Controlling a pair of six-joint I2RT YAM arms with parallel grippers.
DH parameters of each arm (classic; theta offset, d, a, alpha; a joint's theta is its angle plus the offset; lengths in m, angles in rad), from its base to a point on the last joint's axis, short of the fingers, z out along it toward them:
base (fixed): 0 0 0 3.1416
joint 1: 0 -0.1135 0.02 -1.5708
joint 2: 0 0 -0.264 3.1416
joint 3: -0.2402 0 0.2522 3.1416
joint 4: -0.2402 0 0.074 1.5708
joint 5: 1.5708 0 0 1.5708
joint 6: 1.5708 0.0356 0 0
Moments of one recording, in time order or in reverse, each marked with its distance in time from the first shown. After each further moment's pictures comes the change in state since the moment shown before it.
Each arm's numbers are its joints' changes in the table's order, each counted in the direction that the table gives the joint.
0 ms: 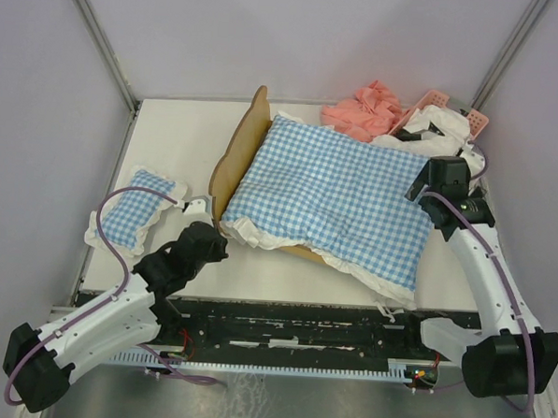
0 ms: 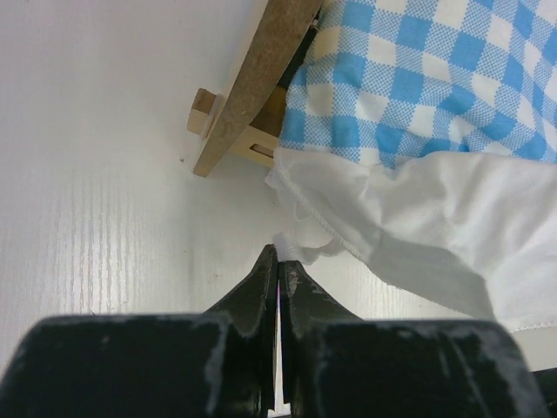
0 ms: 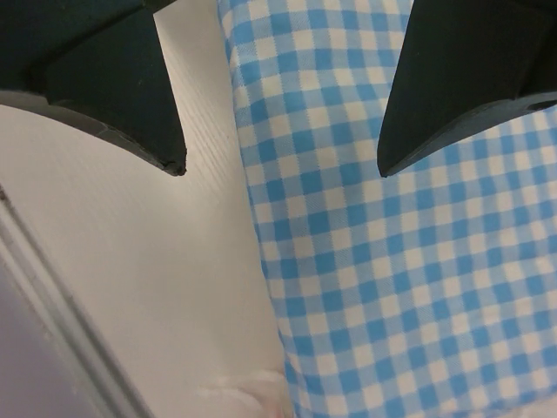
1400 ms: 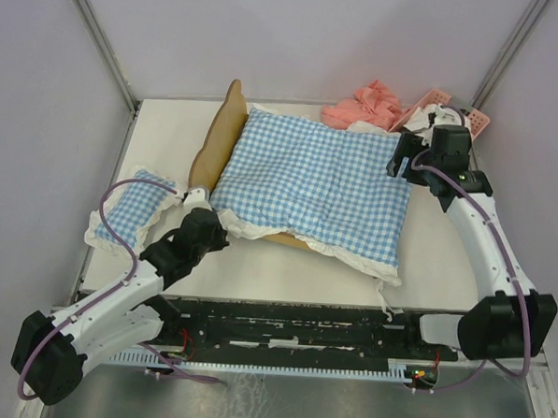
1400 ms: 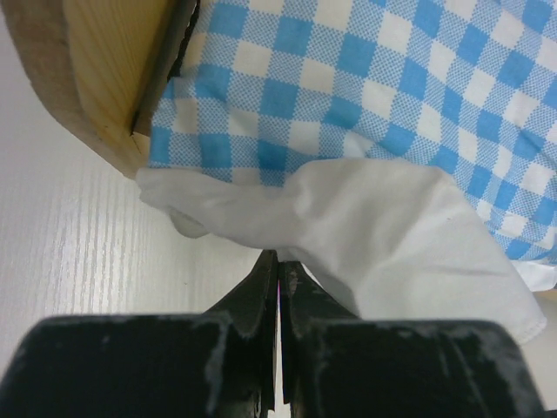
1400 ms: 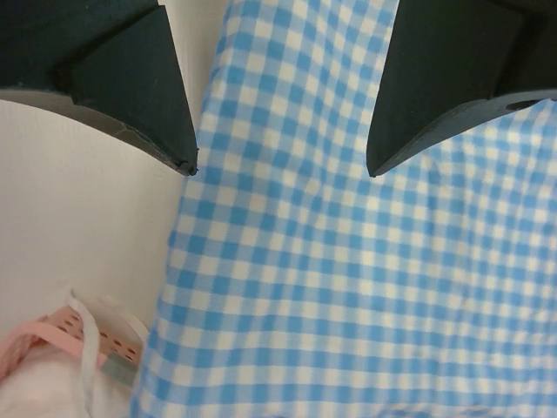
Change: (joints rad) left arm -0.100 -0.151 -0.059 0.071 0.039 0.006; right arm 0.093 -0.240 -0.172 0.142 -0.539 -0.209
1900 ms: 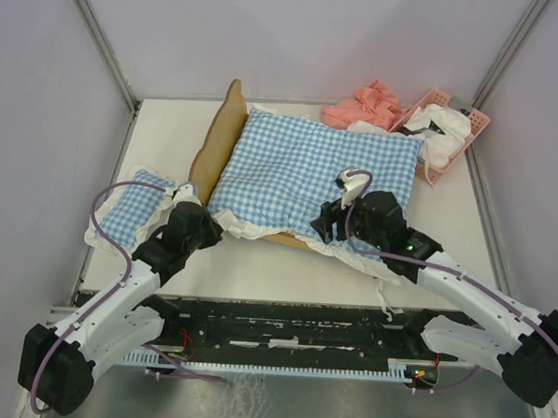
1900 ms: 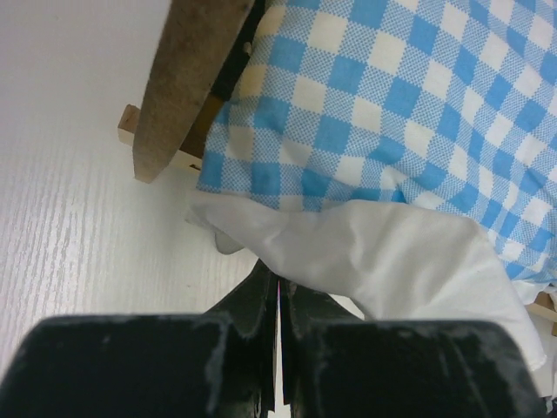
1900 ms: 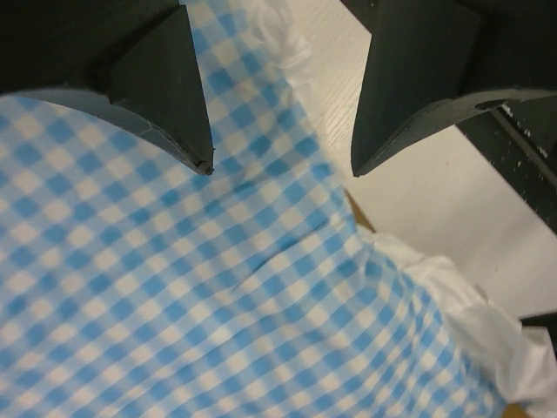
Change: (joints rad) left arm -0.155 0.038 0.009 -0.005 0.164 0.002; right arm -0.613 0.330 0.456 0.406 -0.048 -0.100
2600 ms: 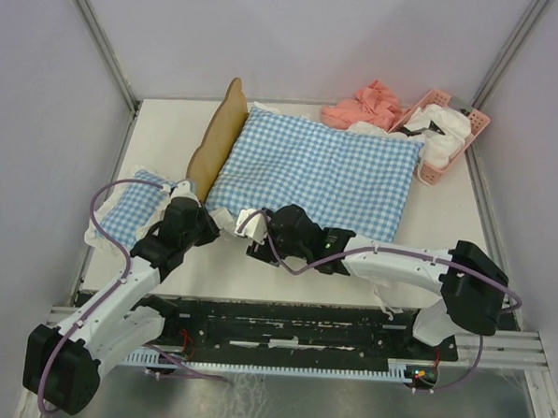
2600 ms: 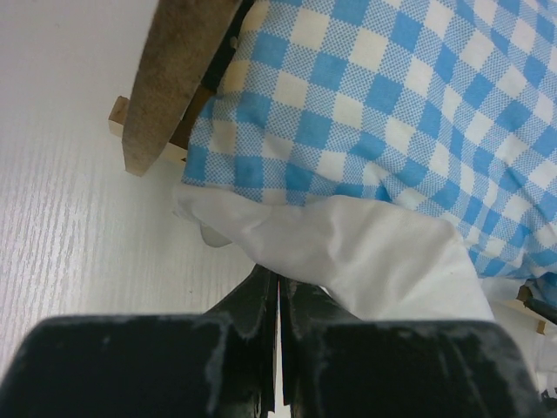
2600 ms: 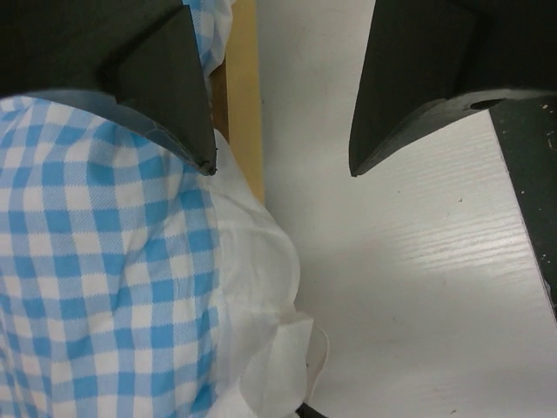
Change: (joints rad) left arm -0.083 -0.028 -0.024 0.001 0.086 0.029; right arm -0.433 -0.517 -0.225 0.106 0.129 -0.514
